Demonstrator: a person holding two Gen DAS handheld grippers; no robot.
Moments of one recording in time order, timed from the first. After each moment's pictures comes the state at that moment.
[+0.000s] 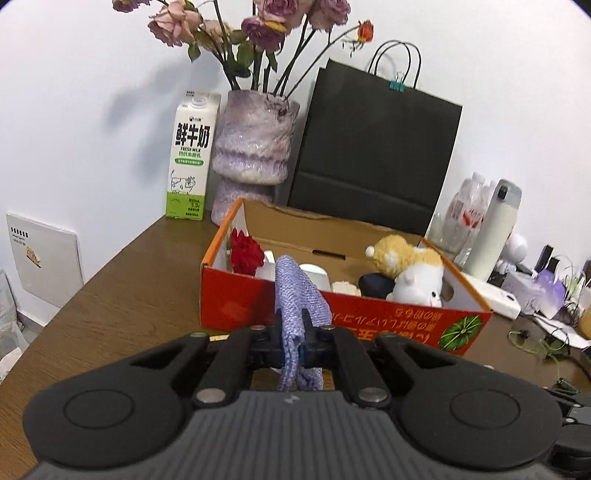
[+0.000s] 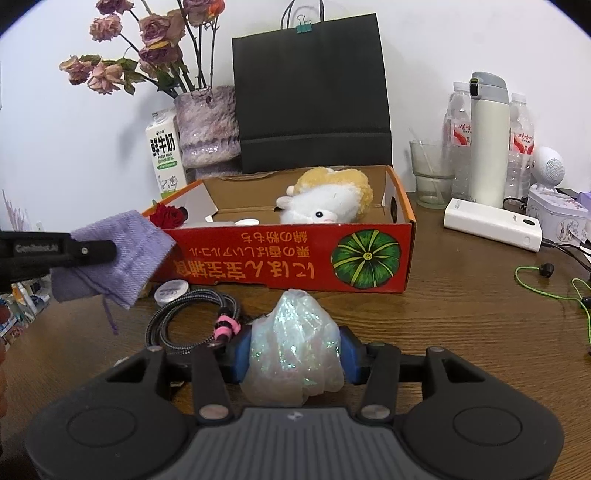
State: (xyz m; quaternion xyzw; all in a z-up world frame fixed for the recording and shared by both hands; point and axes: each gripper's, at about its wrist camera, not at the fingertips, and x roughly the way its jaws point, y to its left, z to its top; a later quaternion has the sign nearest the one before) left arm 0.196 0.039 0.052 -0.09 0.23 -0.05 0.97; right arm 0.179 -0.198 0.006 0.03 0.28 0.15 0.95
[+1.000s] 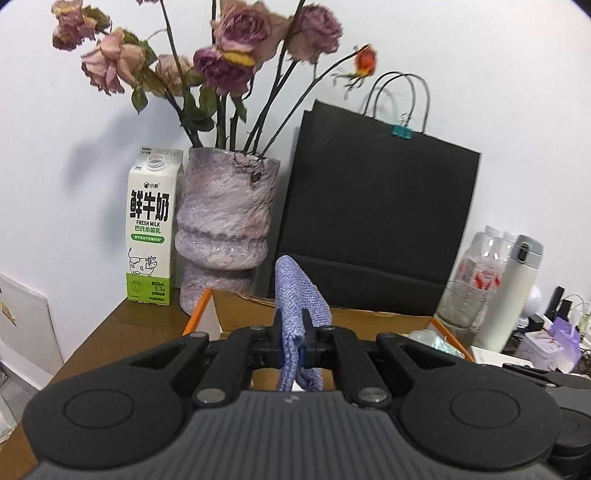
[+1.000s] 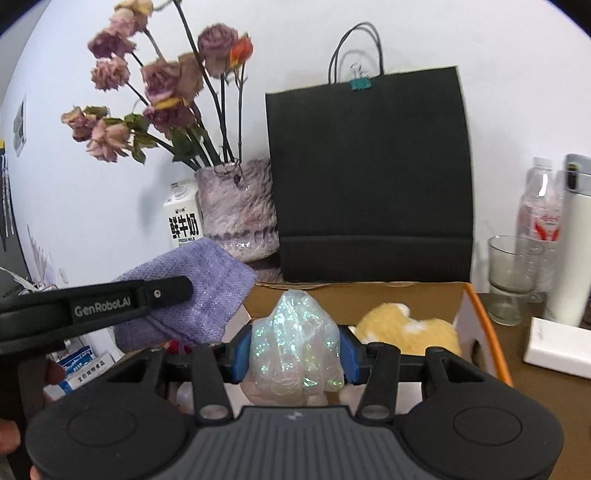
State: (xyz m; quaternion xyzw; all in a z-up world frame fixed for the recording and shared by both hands) left arm 0.314 0.021 0.084 -0.08 0.17 -0.05 0.98; right arm 0.315 -0.140 0.065 0.04 0.21 0.20 0.96
